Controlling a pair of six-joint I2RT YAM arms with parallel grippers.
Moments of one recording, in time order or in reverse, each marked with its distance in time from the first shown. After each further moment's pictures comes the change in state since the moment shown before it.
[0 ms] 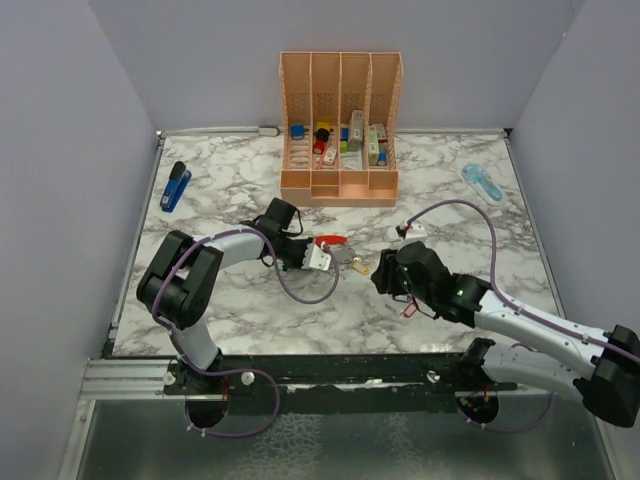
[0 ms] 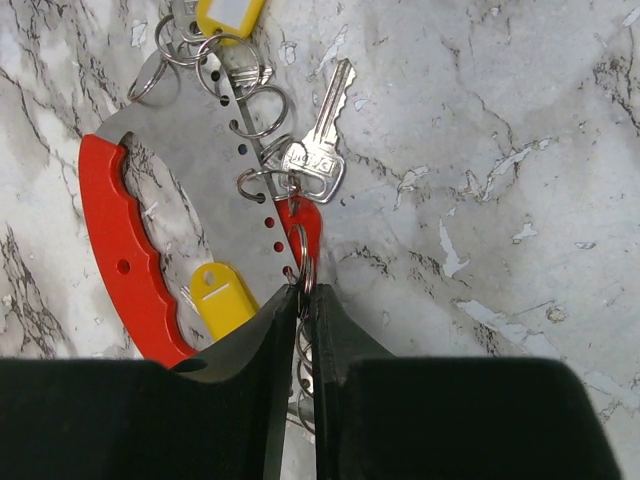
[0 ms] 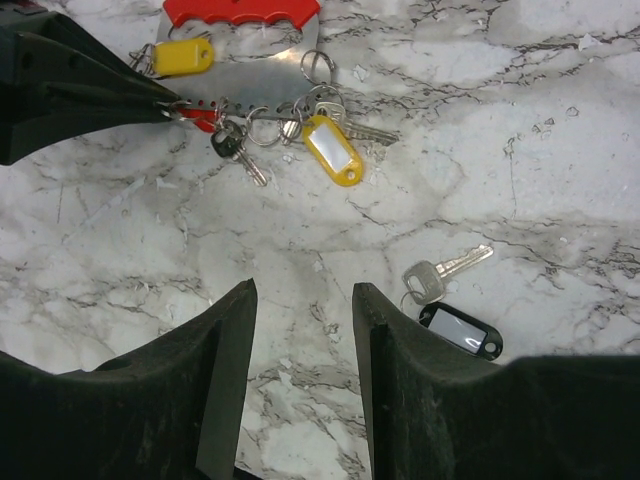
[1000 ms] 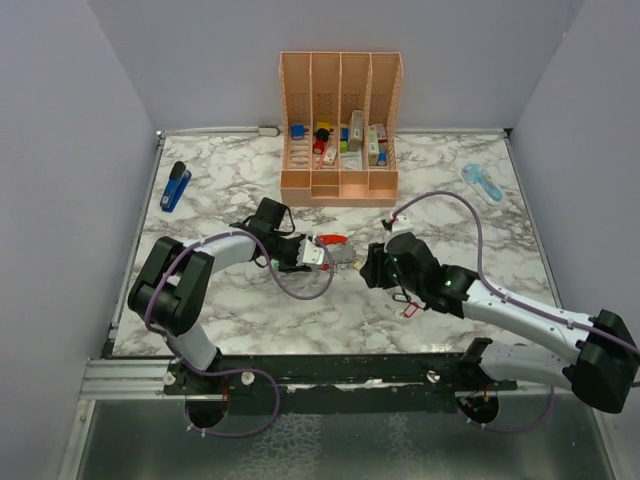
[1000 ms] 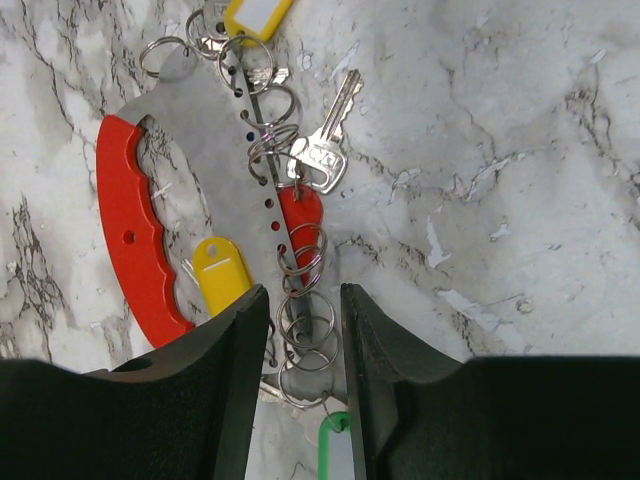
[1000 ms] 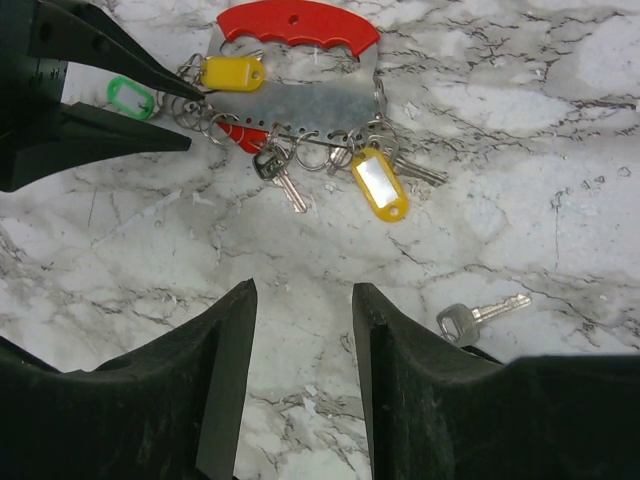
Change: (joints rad) left arm 0.041 -0.063 -0.043 0.027 0.078 -0.092; right arm 0.000 0.134 0.078 0.077 -0.063 -0.074
